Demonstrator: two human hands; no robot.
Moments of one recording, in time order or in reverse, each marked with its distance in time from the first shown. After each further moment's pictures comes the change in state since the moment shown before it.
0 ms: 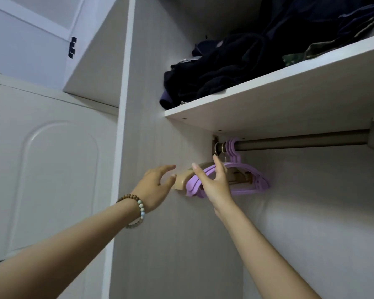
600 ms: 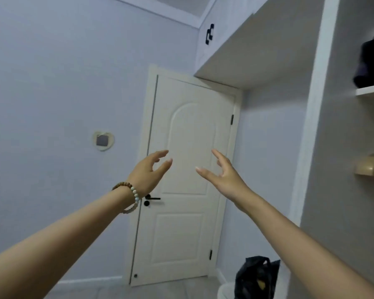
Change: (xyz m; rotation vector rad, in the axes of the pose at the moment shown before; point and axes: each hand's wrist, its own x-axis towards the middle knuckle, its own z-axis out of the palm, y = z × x) left_hand -0.238 -0.180 -0.303 0.128 0.282 -0.399; right_hand -0.200 -0.095 0.296 -0.004 -0.744 -0.036
